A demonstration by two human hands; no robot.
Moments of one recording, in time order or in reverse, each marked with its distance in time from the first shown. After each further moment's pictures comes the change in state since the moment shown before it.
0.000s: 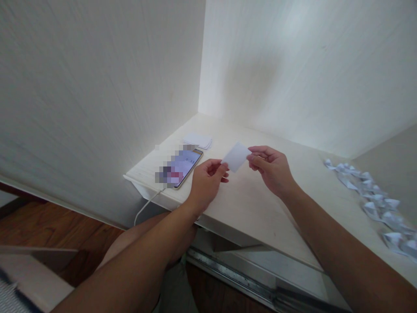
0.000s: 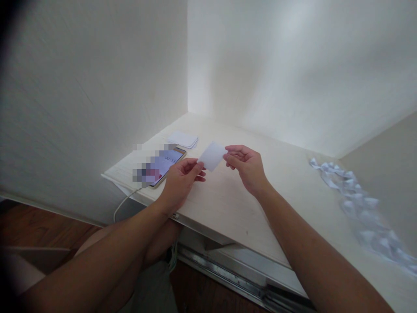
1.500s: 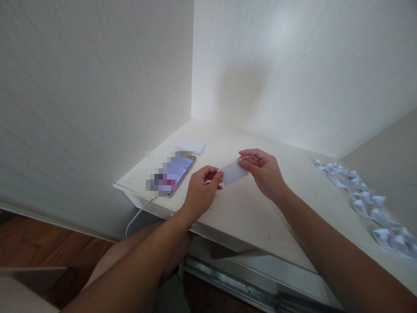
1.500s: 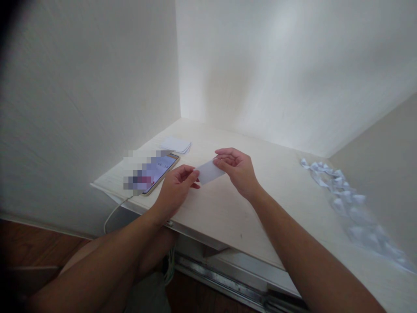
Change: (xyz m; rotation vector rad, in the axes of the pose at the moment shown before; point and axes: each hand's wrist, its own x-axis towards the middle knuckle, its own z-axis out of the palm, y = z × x) left_hand -0.002 0.001 0.002 0.124 -0.056 0.040; right_hand -0.002 0.001 0.001 0.090 -0.060 -0.042
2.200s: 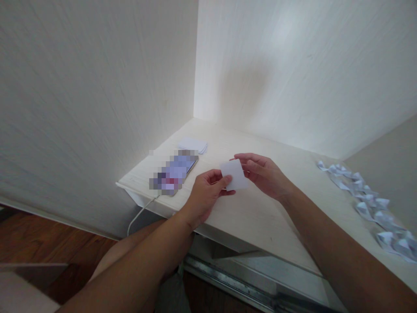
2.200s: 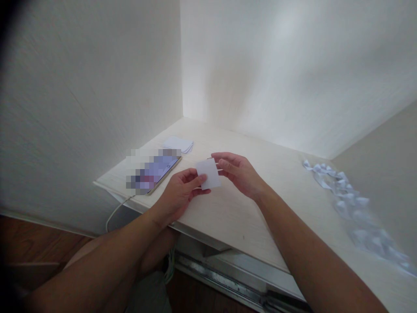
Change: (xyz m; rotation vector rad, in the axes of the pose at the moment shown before) left_hand -0.011 0.007 0.006 -0.424 -0.119 -0.263; right_hand -0.005 -0.013 -0.002 0.078 -0.254 0.223
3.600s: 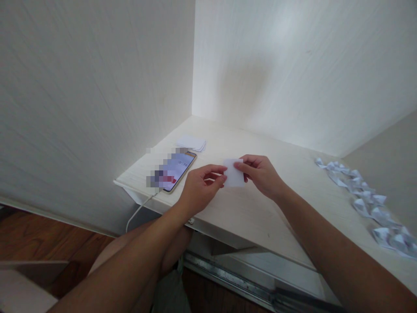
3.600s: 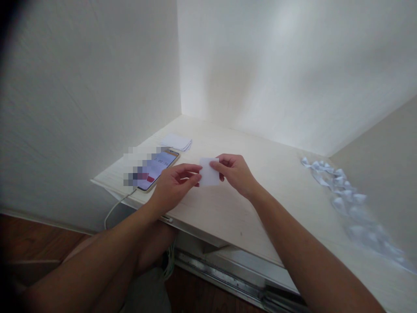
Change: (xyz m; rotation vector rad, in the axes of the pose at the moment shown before) left_hand 0.000 0.012 -0.013 0.602 -0.009 0.333; right_hand 0.002 0.006 0.004 -0.302 0.091 -0.054
